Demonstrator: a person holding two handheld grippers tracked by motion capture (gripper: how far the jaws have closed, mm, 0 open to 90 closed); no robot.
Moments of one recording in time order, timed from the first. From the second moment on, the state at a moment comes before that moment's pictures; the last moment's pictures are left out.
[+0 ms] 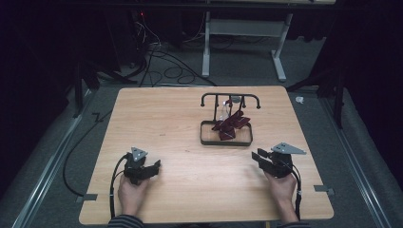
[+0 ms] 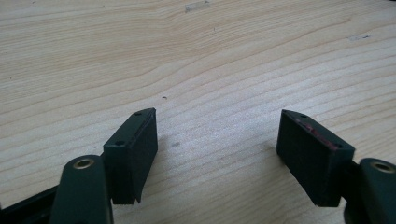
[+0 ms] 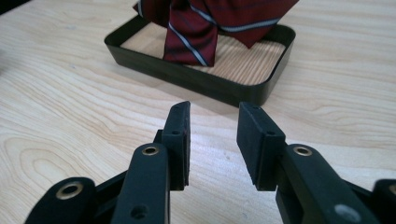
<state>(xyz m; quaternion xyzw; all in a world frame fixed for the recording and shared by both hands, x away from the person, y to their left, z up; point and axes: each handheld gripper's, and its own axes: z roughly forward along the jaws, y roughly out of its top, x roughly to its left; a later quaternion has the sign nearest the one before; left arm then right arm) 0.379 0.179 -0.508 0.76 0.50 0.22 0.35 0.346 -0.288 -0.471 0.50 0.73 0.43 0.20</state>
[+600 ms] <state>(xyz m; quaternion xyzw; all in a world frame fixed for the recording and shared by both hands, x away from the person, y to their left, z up) 0.379 0.180 -0.508 0.76 0.50 0.21 0.35 0.356 -0.272 -0.492 0.50 0.75 0.39 0.20</state>
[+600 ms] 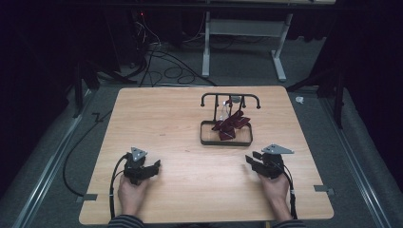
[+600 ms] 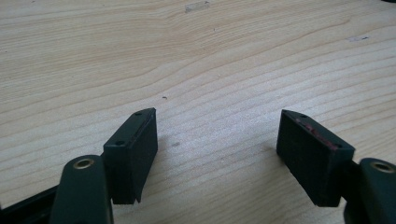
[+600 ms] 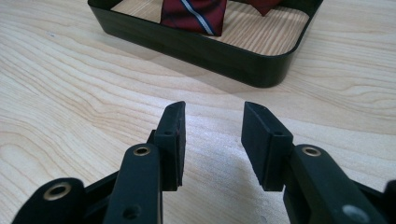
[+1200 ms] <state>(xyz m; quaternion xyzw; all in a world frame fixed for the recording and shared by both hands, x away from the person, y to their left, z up) 0.379 0.181 -0.508 0.76 0.50 0.21 0.35 0.359 -0.266 -0.502 0.50 0.76 0.36 0.20</state>
